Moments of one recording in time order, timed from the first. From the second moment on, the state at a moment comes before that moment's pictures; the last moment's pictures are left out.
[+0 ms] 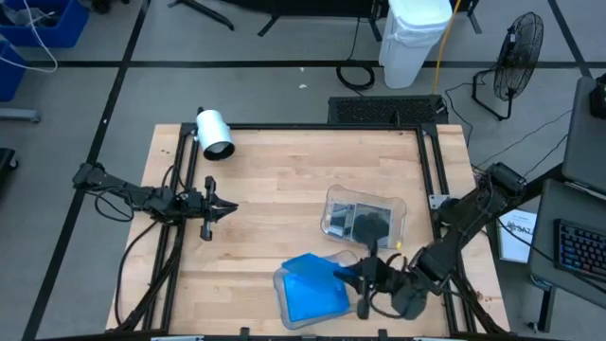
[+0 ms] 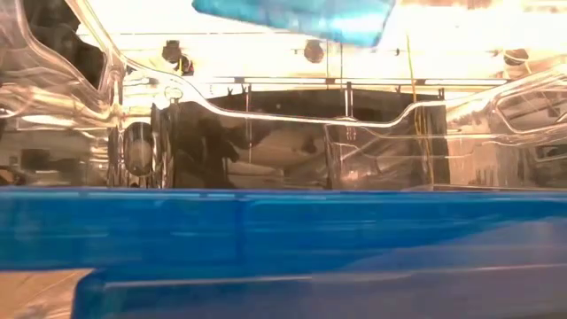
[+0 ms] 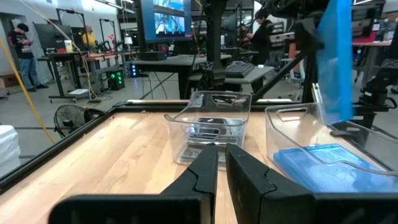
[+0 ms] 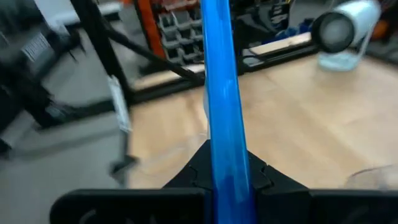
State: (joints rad) left arm -0.36 0.19 0.02 0.21 -0.37 0.02; right arm 0.78 1.56 1.12 -0.05 0.92 0.60
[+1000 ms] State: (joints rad) left arm -0.36 0.19 0.02 0.21 -0.37 0.02; right arm 0.84 1.87 1.35 -0.28 0.94 1.52
